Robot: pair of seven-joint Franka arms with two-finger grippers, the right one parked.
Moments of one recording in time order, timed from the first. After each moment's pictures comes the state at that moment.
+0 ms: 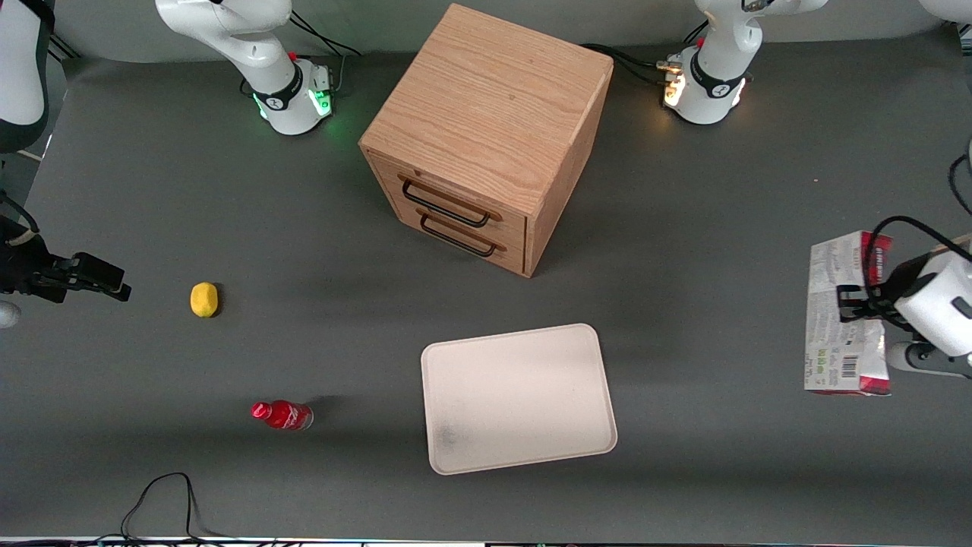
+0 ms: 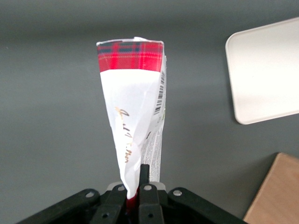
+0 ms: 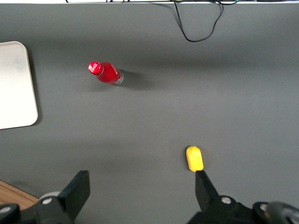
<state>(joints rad) -0.05 0.47 -0.07 -1.04 0.03 1.46 -0.05</state>
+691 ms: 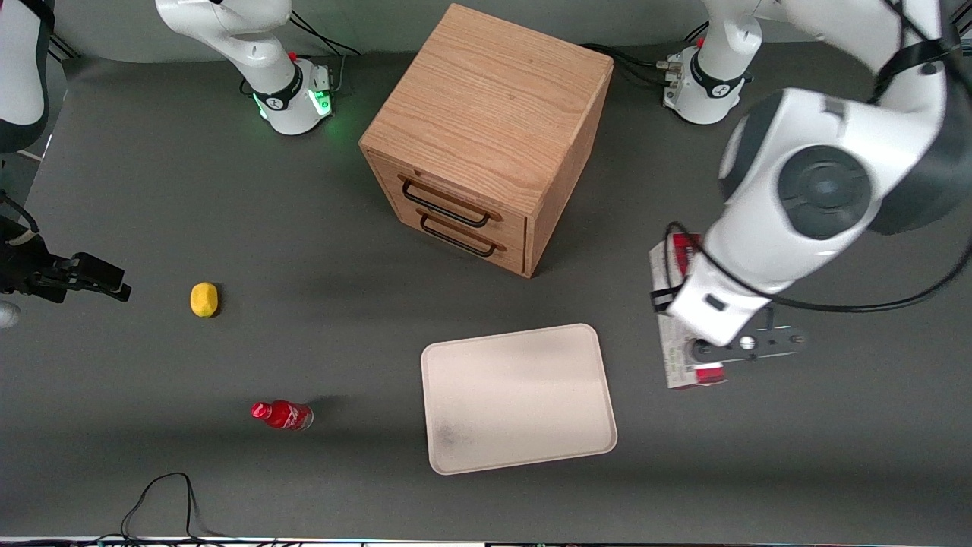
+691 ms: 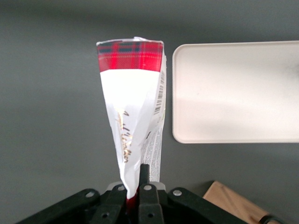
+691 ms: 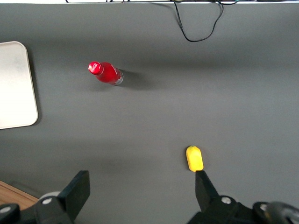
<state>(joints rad) -0.38 0.55 -0.05 -1.05 0.07 1.58 -0.57</state>
